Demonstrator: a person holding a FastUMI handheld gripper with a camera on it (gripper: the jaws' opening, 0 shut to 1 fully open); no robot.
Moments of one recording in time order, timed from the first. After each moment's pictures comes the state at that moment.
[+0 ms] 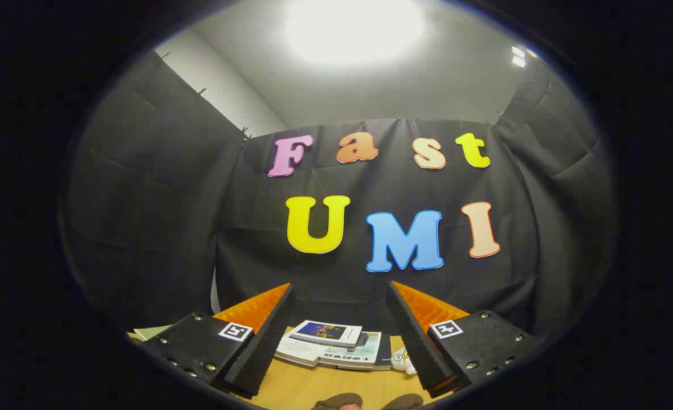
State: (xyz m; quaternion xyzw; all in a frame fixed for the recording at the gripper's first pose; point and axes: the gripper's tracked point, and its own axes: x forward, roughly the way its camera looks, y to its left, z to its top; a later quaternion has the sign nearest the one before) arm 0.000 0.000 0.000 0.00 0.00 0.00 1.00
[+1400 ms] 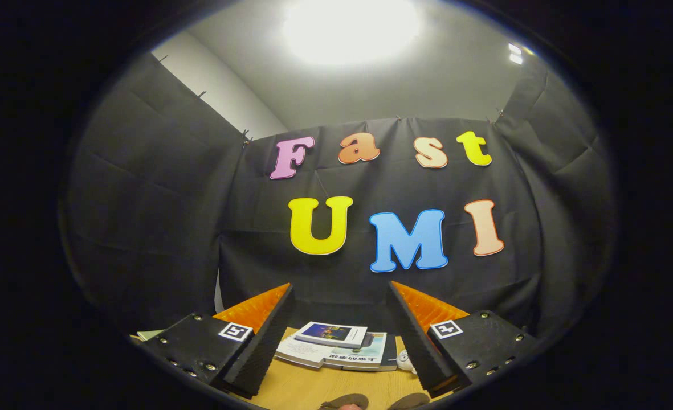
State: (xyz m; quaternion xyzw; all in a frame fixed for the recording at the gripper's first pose) arm 0.001 0.009 -0.003 0.01 0.00 0.01 1.00
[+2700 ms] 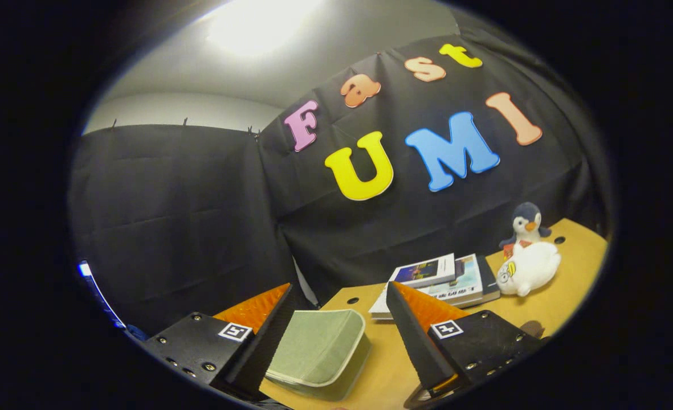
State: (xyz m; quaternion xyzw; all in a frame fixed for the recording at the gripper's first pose) arm -0.030 0.112 -0.088 0.25 0.15 0.15 0.94
